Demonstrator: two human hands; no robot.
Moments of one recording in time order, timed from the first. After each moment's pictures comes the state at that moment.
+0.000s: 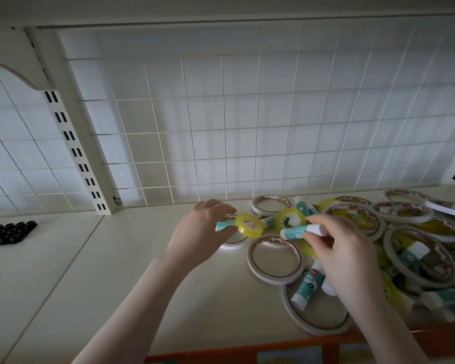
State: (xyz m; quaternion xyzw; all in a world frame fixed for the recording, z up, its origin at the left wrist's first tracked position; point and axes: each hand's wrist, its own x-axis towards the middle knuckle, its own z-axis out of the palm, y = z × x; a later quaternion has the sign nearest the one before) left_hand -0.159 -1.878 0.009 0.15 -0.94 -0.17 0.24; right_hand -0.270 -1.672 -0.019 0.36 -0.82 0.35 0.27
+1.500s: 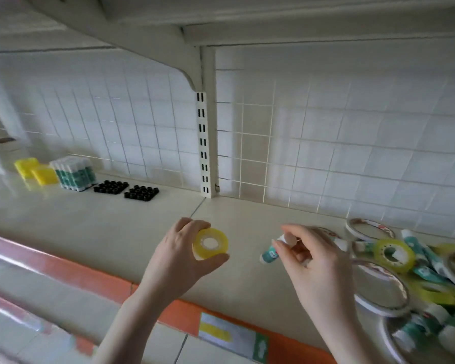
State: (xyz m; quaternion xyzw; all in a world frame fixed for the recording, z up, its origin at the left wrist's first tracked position) left_hand 0.016 -1.911 -0.011 0.35 -0.85 -0.15 0.36; right_hand -0.157 -1.778 -0.004 0.51 -0.65 0.54 0.19
